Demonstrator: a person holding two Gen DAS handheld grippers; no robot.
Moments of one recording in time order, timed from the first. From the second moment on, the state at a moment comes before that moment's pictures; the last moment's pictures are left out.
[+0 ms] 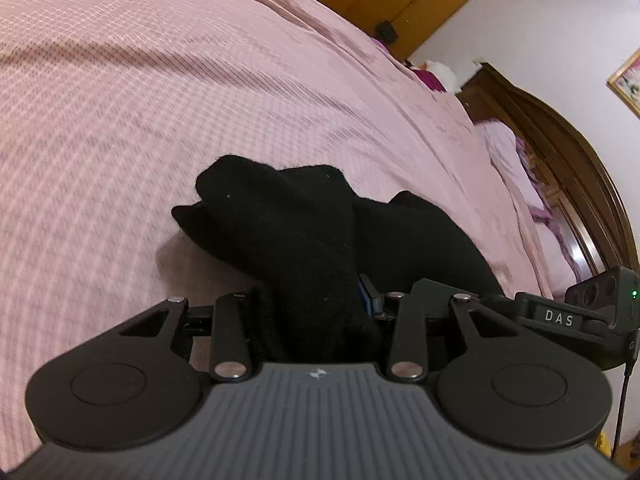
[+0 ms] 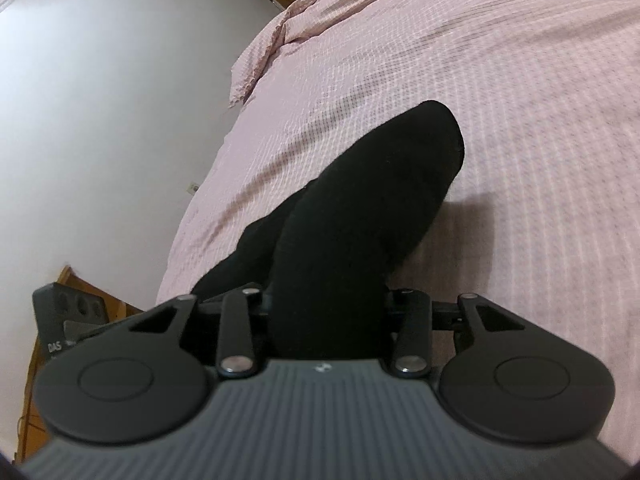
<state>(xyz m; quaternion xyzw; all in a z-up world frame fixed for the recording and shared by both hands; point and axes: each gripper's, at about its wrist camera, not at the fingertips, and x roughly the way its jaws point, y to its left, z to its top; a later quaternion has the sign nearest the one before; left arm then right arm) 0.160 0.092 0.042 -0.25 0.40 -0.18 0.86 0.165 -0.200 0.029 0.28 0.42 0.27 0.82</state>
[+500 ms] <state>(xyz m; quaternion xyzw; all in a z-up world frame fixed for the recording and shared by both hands) 0.071 0.034 -0.008 -0.14 0.42 -0.13 0.89 0.096 -0.233 -0.041 0.17 0.40 0.23 0.87</state>
